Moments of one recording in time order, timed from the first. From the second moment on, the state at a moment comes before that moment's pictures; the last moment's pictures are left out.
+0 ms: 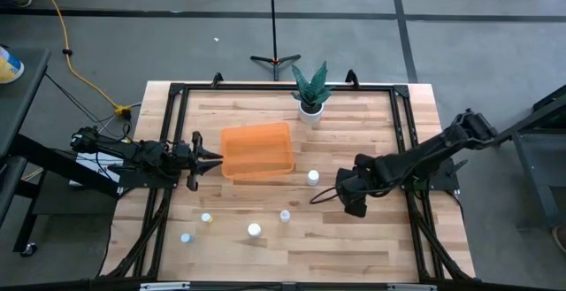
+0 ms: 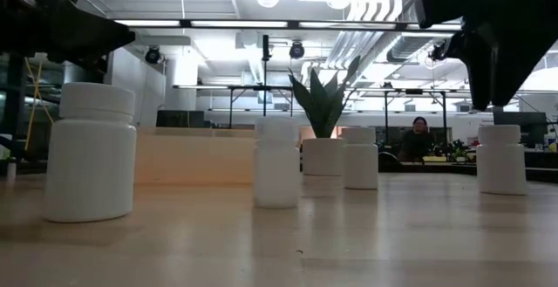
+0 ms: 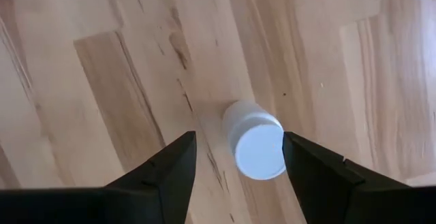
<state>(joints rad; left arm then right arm) -0.29 0.04 0.02 0.06 -0.36 -0.06 0.39 1.46 1.03 -1.02 0.16 0.65</state>
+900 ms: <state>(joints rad) -0.29 0.04 0.02 0.06 -0.36 -0.06 0.39 1.47 0.92 -0.98 0.19 0.72</state>
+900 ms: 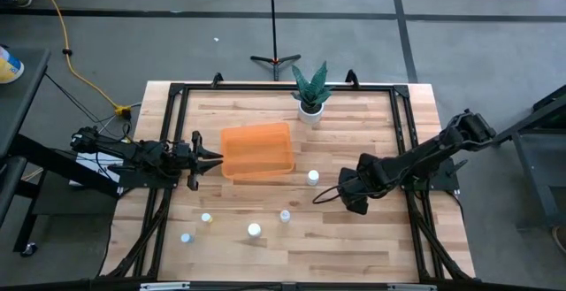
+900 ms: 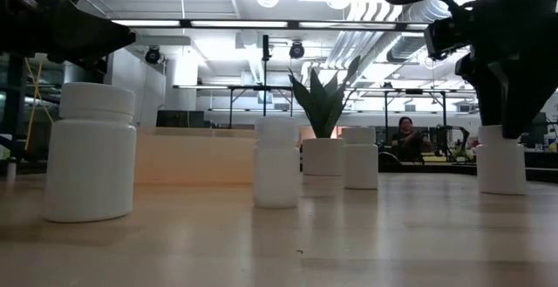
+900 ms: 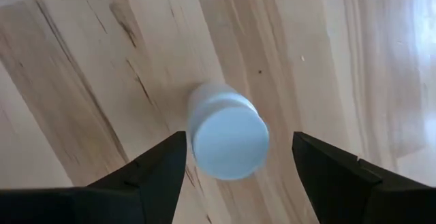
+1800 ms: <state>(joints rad) -0.29 0.04 0.02 0.06 -0.36 -0.06 0.39 1.47 0.87 -0.90 0.19 0.70</state>
